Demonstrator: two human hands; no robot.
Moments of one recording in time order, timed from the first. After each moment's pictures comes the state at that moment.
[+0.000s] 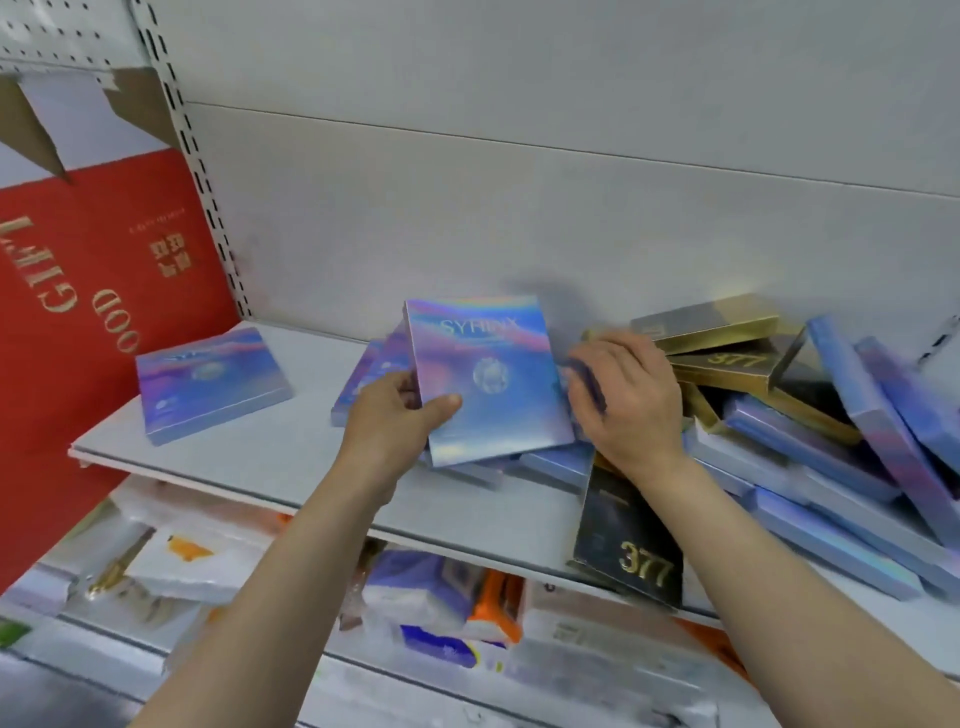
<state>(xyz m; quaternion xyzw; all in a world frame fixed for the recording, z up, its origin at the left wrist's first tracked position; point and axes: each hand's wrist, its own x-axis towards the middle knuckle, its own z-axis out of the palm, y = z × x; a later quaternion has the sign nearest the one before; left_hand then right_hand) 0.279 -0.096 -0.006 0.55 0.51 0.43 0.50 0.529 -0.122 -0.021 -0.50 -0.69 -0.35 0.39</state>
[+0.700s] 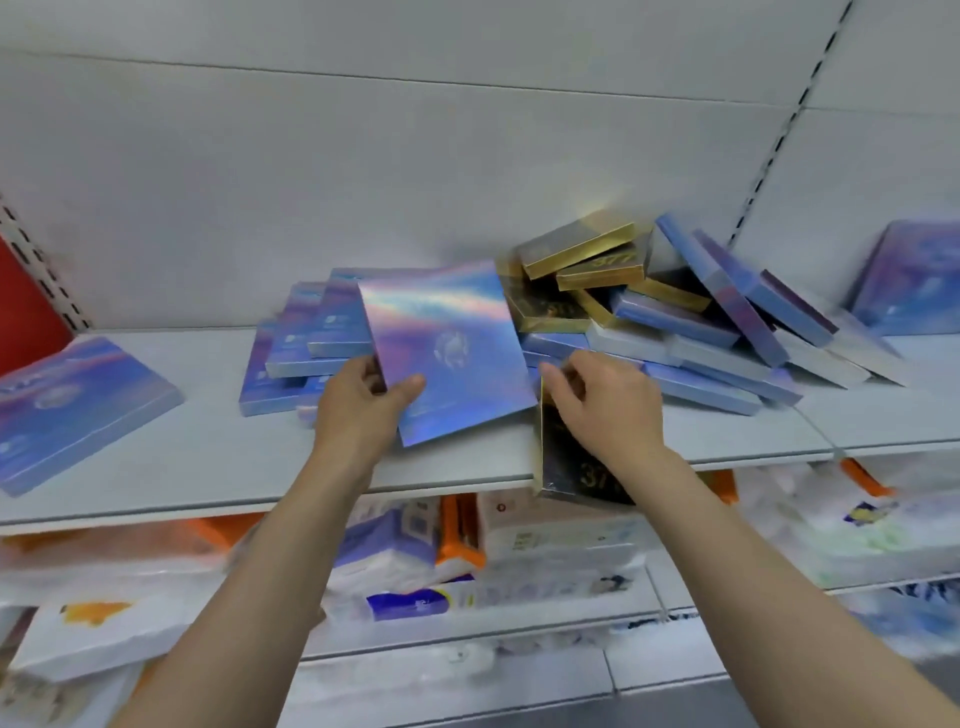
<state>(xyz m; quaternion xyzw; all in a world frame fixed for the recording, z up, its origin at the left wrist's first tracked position) 0.288 -0.111 -0.035 0.61 0.44 0.39 0.53 0.502 -0.229 -0.050 -0.80 -0.50 -0.22 0.26</state>
